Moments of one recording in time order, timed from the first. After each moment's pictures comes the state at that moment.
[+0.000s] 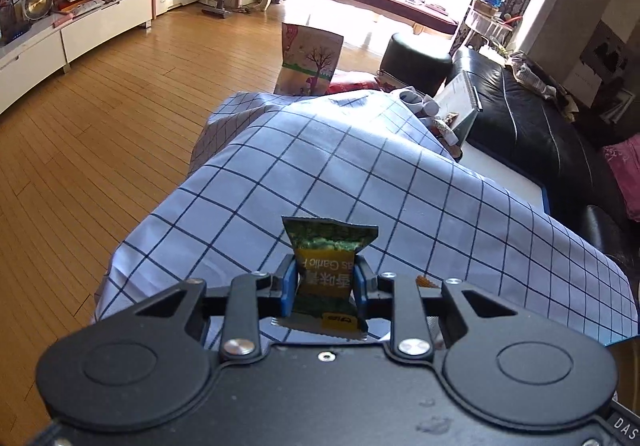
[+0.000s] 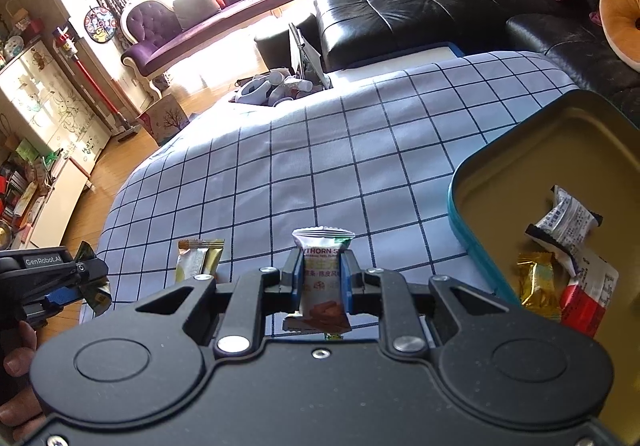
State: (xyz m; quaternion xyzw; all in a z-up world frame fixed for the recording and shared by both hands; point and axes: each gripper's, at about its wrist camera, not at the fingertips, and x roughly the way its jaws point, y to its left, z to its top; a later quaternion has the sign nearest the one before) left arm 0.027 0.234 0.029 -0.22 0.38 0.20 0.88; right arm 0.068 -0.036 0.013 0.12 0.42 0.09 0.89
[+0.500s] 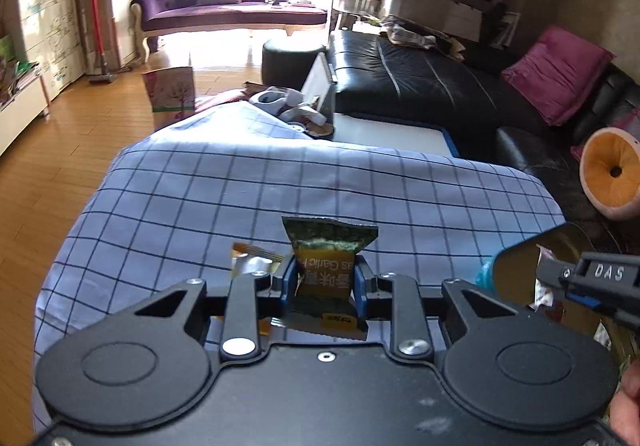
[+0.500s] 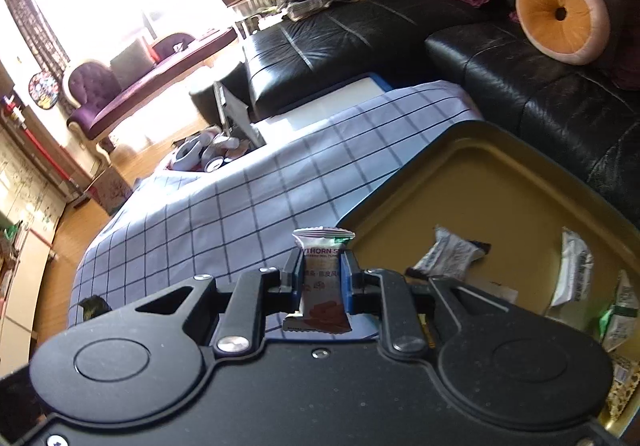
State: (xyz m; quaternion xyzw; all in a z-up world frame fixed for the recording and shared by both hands) left arm 0.029 0.094 0.054 -0.08 0.37 0.05 0.92; right arm 0.060 -0.113 0.047 0.18 0.37 -0.03 0.91
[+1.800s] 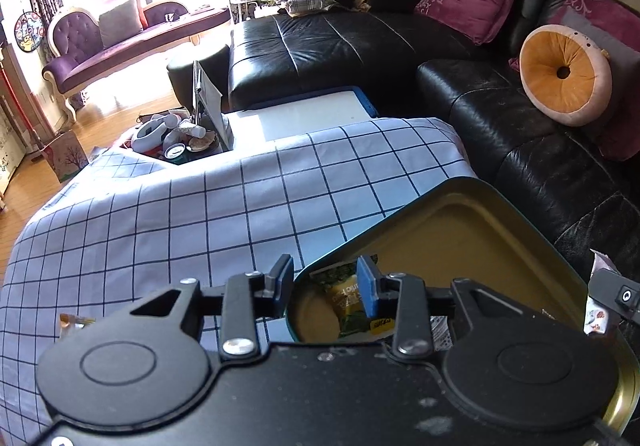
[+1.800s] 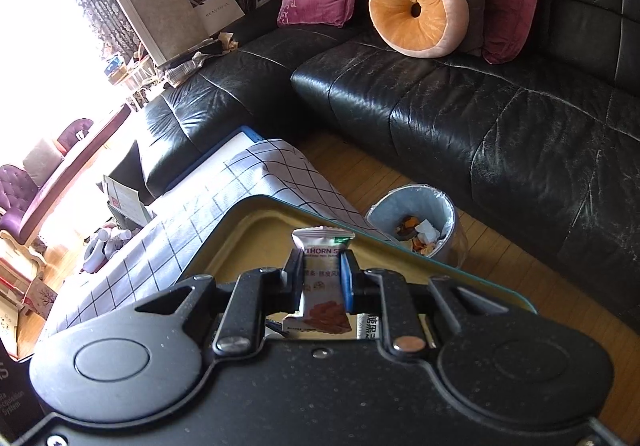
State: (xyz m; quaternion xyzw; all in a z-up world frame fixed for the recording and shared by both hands) left arm 0.116 -0.098 0.028 0.05 0.40 -0.03 0.91; right arm 0.035 -0.233 0.045 0.25 0.34 -0.17 0.89
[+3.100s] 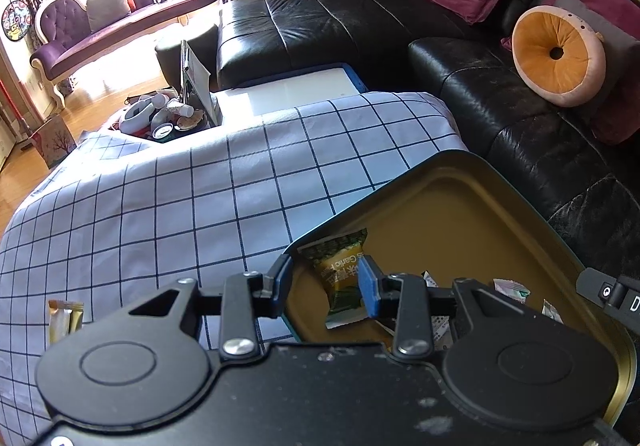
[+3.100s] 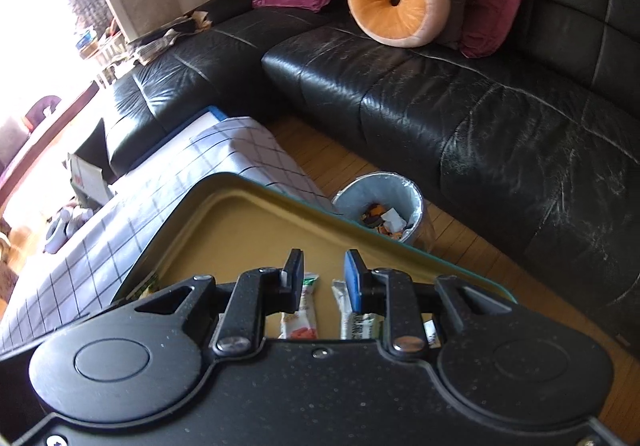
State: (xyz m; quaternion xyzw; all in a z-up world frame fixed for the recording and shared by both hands) left arm 0.116 -0.100 0.019 0.05 0.43 -0.05 0.90; right arm 0.043 -0.237 0.031 0.22 0.38 -0.21 0.87
